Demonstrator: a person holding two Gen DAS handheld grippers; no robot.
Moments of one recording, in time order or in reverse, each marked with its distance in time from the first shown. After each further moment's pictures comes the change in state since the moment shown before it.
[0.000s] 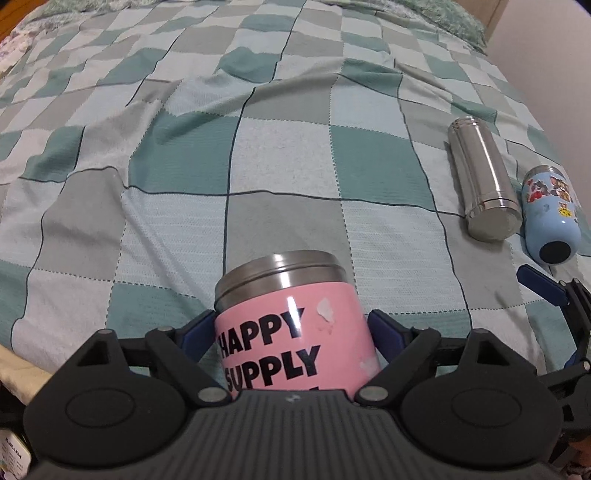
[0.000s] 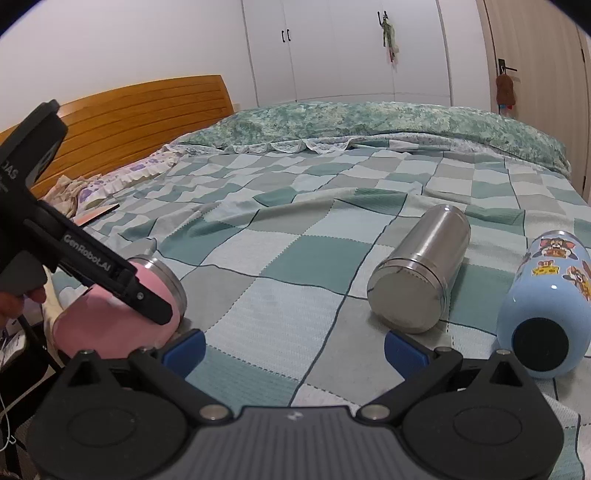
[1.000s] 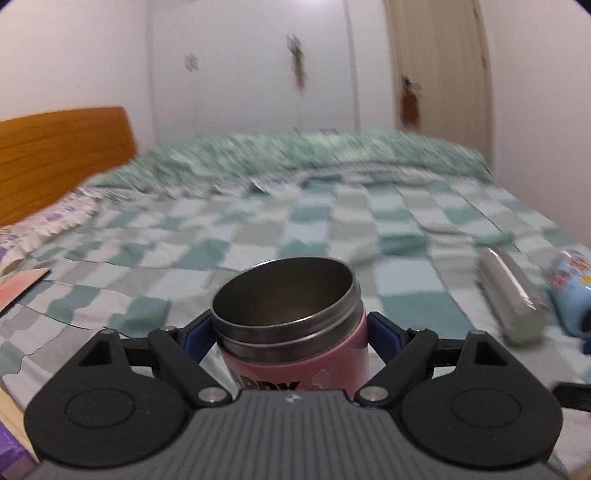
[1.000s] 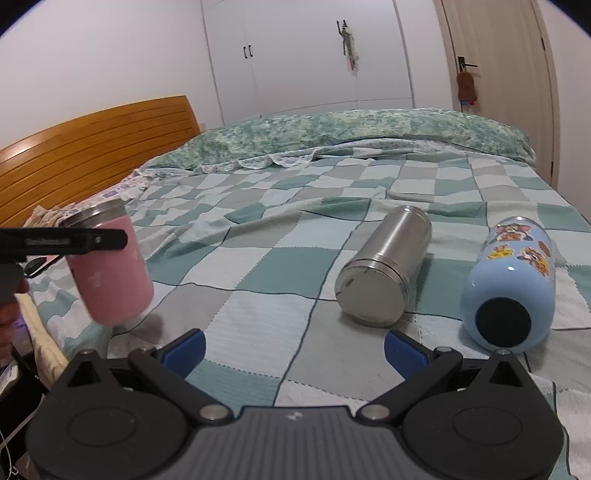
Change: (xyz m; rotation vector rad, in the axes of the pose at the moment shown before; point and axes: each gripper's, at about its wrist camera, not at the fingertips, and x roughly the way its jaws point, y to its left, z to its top) left arm -0.038 0.007 -0.034 0.072 -0.707 0.202; right arm -0.020 -0.007 -0.006 0.094 -0.051 -0.086
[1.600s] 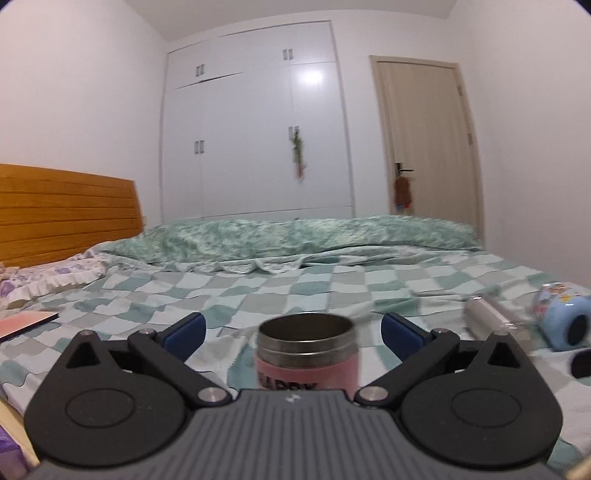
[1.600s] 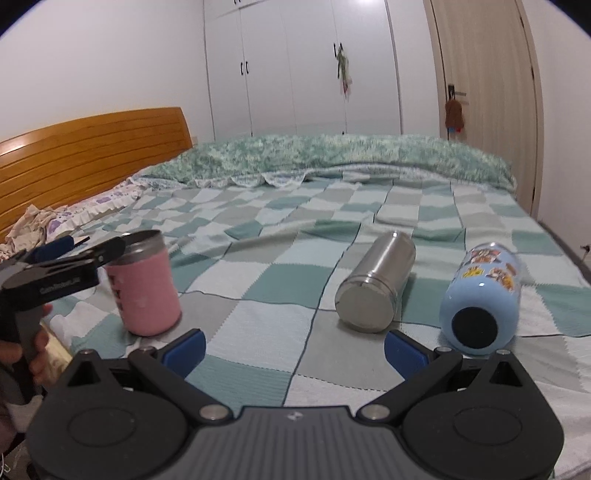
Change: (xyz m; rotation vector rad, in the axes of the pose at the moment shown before) left arm -0.062 0.006 -0.046 0.008 -0.303 -0.045; right arm -0.046 0.032 -0.007 -0.050 -0.076 -0.075
